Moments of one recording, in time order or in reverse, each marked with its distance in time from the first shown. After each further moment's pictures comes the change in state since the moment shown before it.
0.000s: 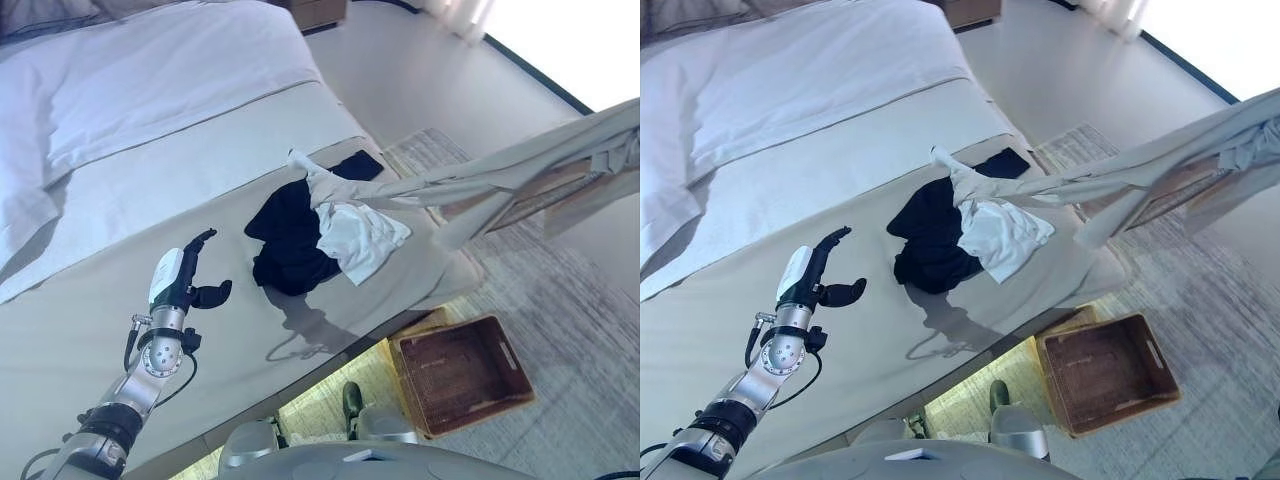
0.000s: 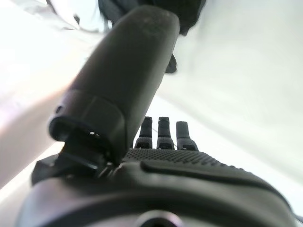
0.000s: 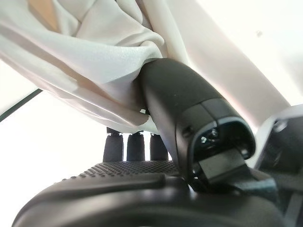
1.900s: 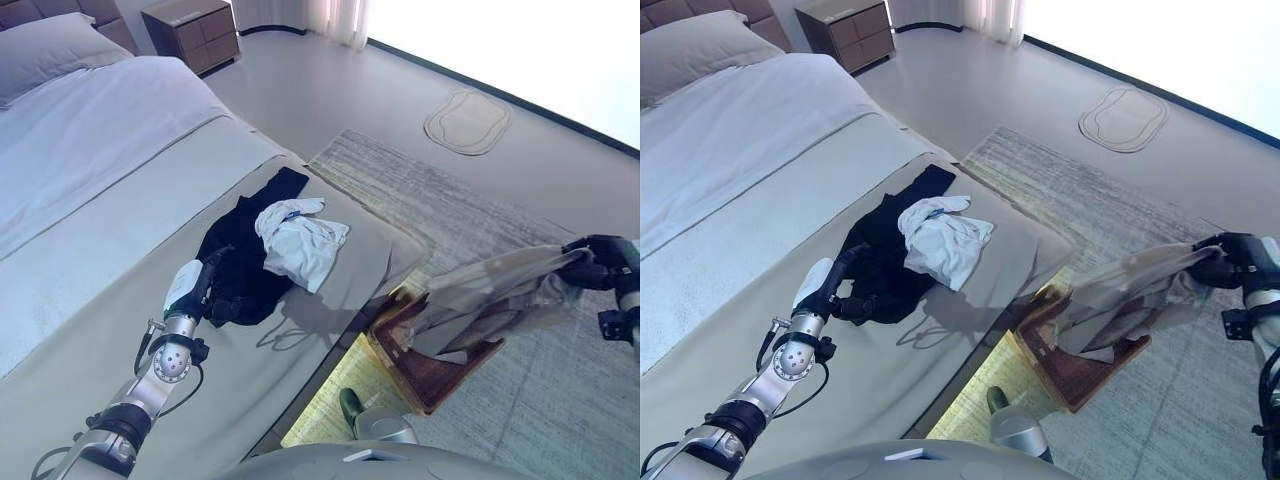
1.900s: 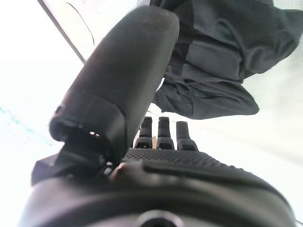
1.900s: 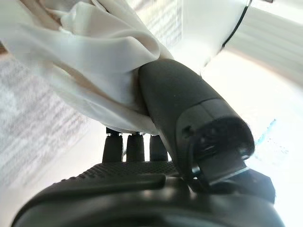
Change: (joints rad) left arm -0.027 -0.038 -0.039 0.082 0.057 -0.016 -0.055; right arm 0.514 0.286 -0.018 -0.110 -0.029 -0.087 0.286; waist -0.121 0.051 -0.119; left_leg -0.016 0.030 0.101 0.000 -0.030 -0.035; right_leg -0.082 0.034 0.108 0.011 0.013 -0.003
